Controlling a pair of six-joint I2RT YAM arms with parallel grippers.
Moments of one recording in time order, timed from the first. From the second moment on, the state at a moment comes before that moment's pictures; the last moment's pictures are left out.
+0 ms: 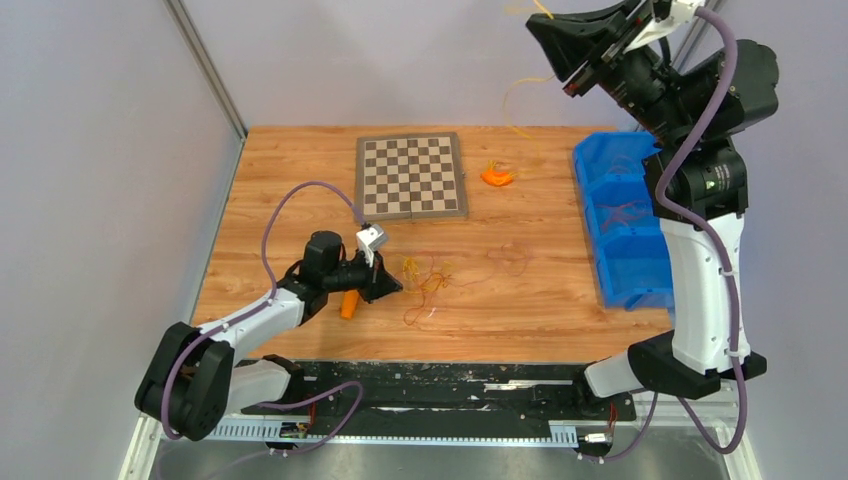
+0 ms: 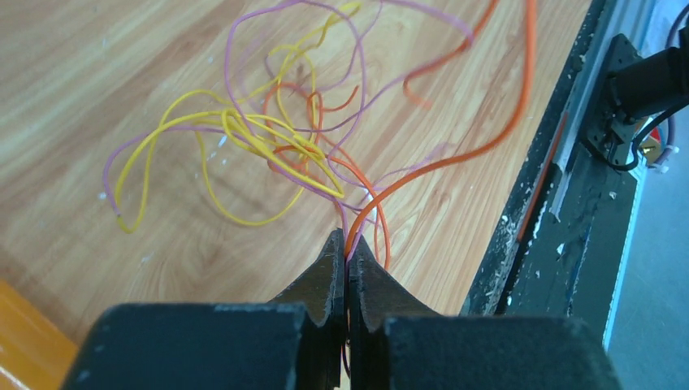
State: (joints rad) left arm -0.43 1.17 0.45 0.19 0.70 -0.10; right arm 0.35 1.45 2.24 -0.33 -0.53 0.05
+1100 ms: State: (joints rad) left arm -0.41 1.08 0.61 -0.15 0.74 -0.01; right arm -0.67 1.54 2.20 -1.12 -0.93 -0.57
